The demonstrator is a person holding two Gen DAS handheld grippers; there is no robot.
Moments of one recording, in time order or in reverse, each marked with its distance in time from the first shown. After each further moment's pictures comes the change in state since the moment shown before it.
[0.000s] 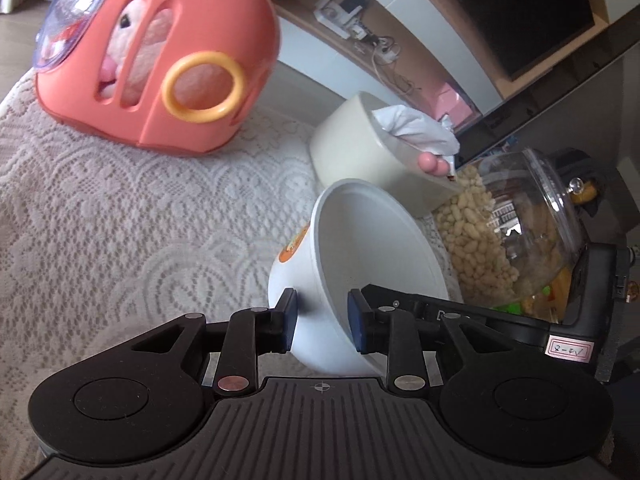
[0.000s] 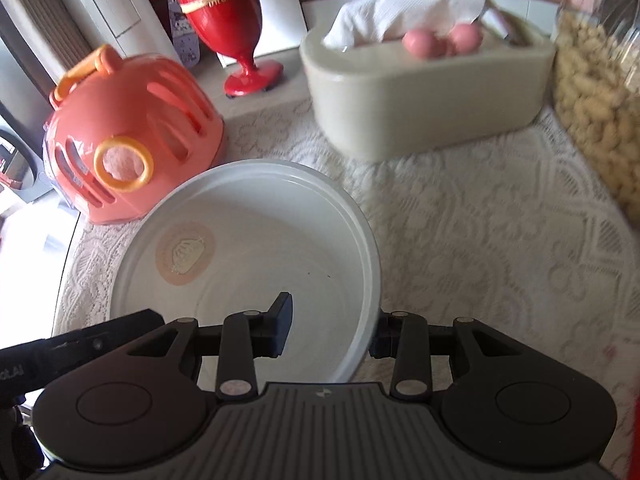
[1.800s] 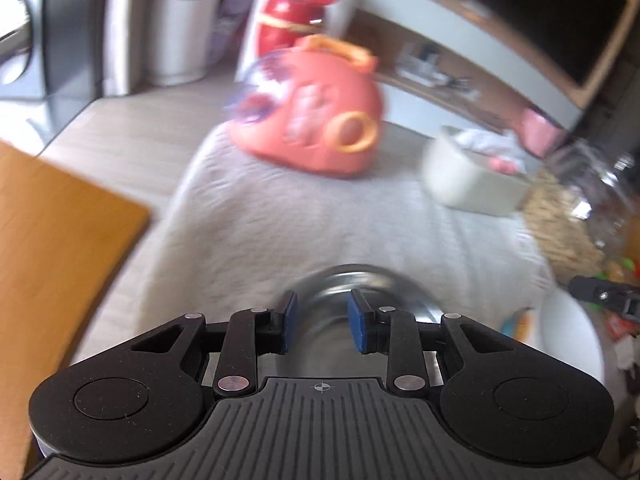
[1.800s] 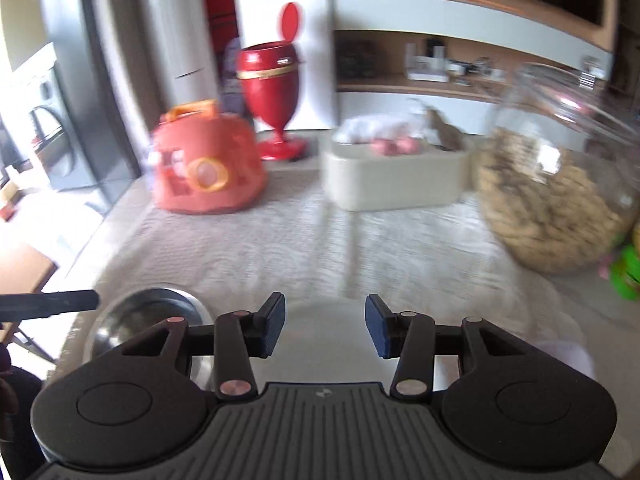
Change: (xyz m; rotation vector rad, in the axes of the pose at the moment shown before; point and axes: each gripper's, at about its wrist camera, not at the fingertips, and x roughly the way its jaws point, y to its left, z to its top) left arm -0.149 0.013 -0.095 0.051 -0.191 0.419; right arm -0.166 -0.004 -0.098 -0.226 -0.247 0.020
